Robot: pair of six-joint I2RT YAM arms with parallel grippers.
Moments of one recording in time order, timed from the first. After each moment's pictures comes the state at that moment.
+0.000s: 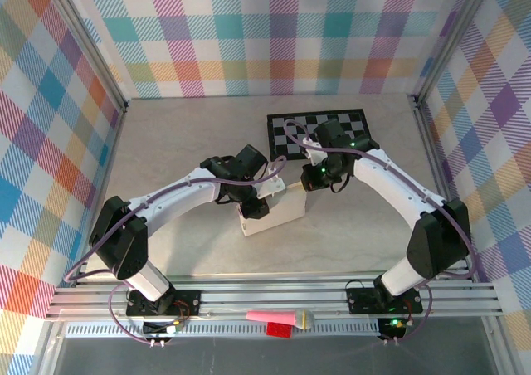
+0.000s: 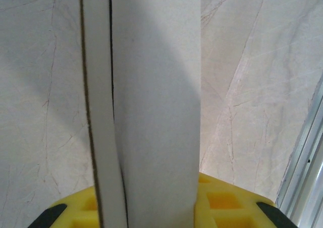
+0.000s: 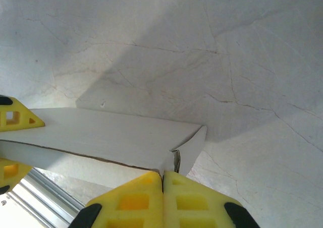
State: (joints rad) left arm -0.73 1.60 1.24 -0.84 0.24 0.39; right arm 0.51 1.55 1.32 -0.96 -0.30 0.16
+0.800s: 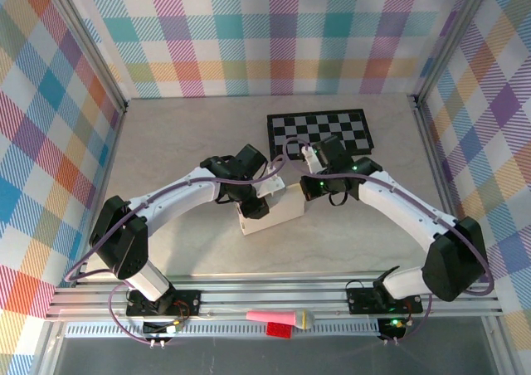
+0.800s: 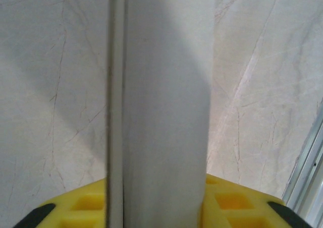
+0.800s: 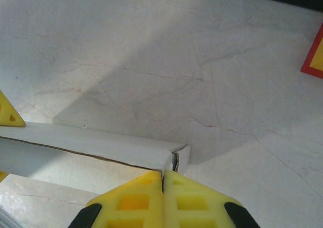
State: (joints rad) left arm -0.72 1.61 1.25 -0.84 0.22 0.36; right arm 0.61 1.38 1.08 -0.69 -0.13 0.17
